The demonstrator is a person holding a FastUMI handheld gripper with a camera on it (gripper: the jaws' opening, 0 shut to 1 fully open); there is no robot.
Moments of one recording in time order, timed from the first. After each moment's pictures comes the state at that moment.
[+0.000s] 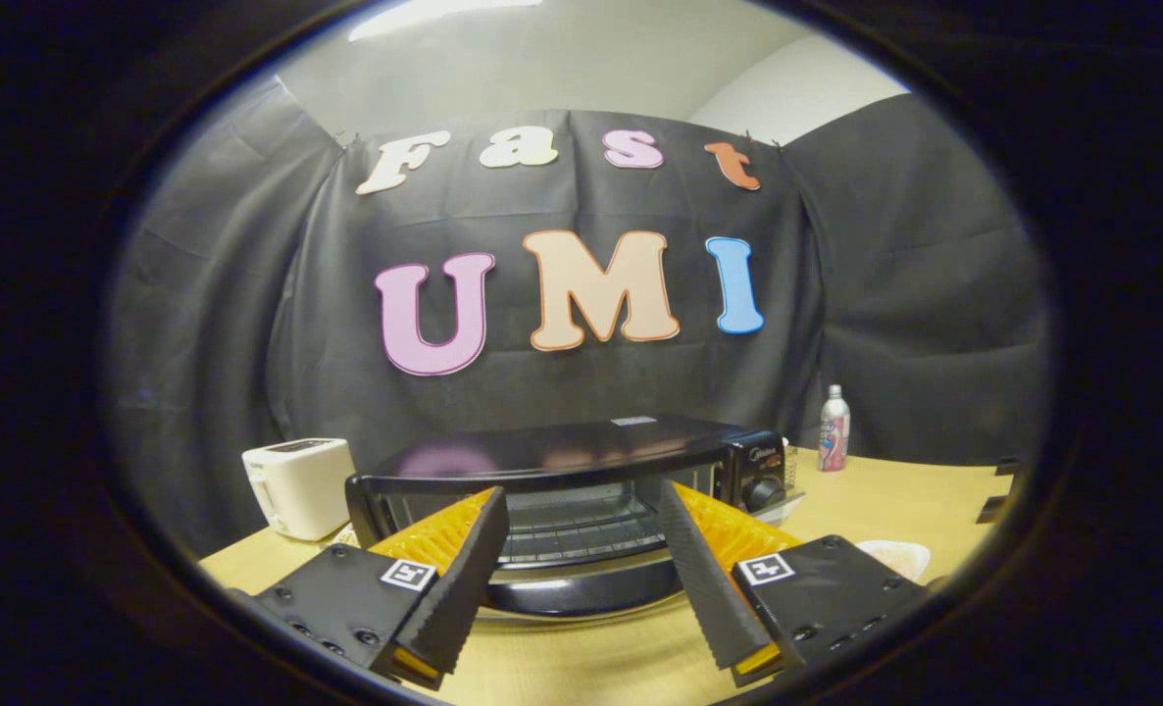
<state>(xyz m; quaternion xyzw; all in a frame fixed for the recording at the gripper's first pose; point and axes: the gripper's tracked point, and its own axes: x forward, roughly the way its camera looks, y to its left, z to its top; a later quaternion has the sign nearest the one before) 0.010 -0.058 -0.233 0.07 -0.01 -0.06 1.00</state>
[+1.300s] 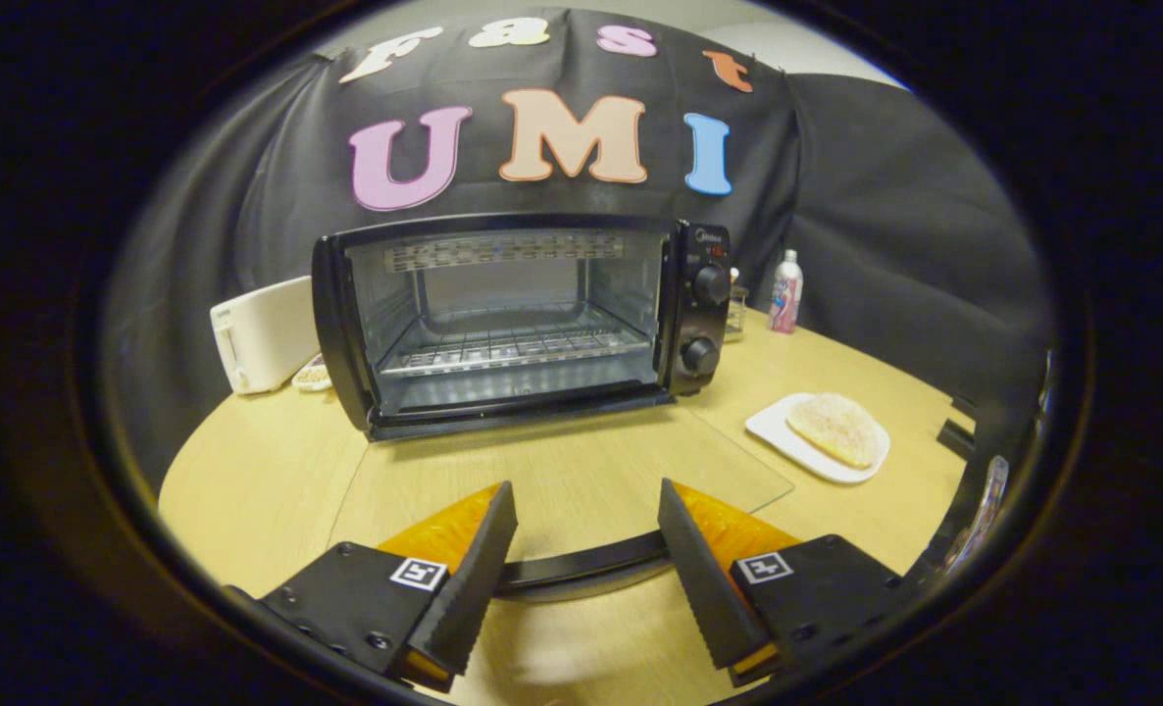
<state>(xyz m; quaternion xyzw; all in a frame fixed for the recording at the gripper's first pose) -0.073 -0.066 -0.376 0.06 0.21 -0.11 0.97</state>
